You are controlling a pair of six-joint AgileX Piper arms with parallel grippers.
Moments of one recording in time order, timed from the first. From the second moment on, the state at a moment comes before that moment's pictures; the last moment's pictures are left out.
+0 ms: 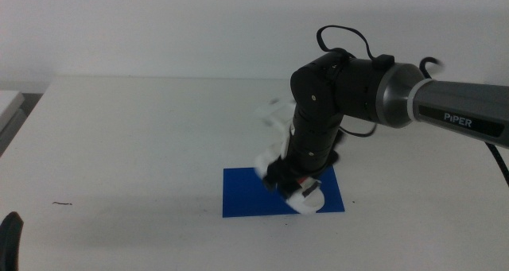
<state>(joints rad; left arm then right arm) 0.00 0.00 0.00 0.10 0.13 -0.05 0.66 2.05 -1.58 -0.05 1.02 -0.03</state>
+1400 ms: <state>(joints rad) 0.00 0.00 0.00 0.10 0.13 -0.05 0.67 2.11 -1.66 0.02 1.10 2.12</state>
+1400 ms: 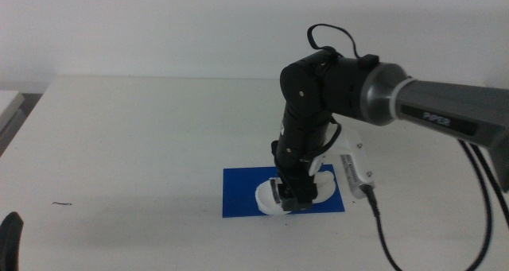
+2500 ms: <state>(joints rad) 0.00 0.00 0.00 0.10 0.13 -0.05 0.63 2.19 -1.72 0.14 0.98 2.12</state>
